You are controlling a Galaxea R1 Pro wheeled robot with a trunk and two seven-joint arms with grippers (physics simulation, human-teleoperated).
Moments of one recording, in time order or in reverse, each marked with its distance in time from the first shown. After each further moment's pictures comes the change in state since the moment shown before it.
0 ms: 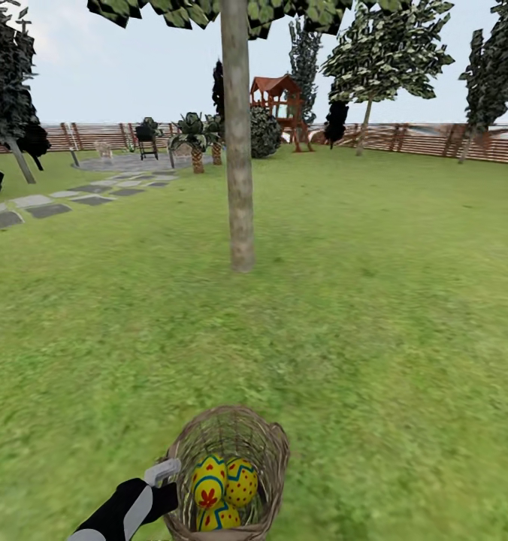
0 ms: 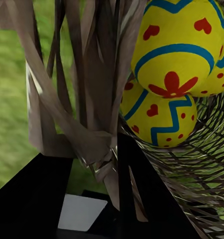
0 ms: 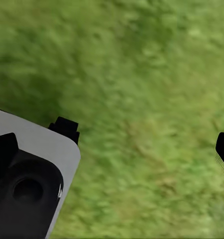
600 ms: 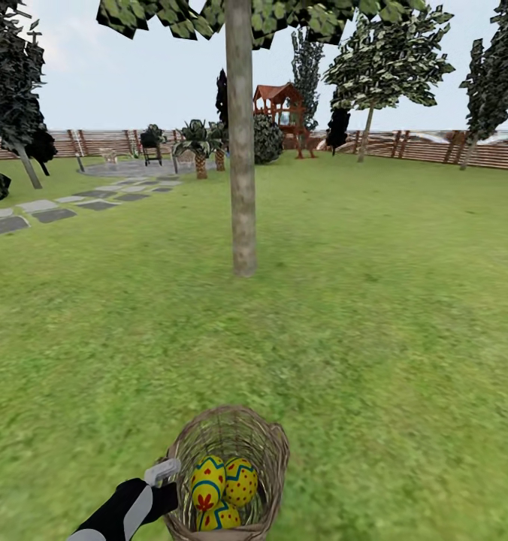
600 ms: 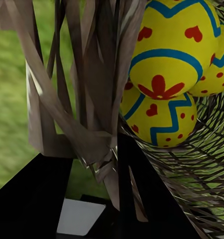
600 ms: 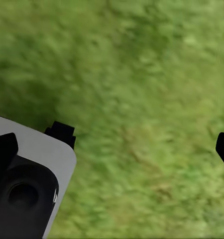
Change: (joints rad) left arm 0.000 0.000 0.000 0.000 0.000 0.000 0.000; right arm 0.000 -0.005 0.000 0.001 0.003 0.000 0.001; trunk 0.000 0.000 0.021
